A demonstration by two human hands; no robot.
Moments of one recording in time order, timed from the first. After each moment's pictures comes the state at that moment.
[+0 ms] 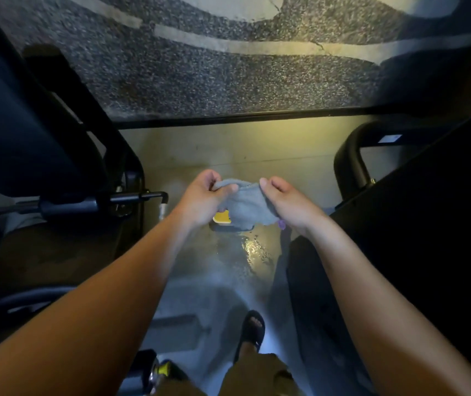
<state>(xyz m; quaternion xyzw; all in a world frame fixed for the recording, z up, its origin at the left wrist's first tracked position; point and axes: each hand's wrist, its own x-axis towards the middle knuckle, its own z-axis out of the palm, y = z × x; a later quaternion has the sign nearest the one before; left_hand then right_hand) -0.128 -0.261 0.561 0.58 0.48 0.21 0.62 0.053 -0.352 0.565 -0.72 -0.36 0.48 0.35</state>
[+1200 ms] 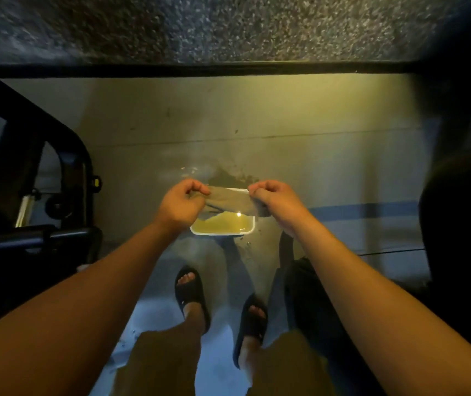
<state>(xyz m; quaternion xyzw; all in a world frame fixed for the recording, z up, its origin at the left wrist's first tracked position) -0.021 -0.032 0.229 0.57 0.57 0.12 0.58 0.181 -0.117 0.239 -0.74 -0.19 0.53 0.35</state>
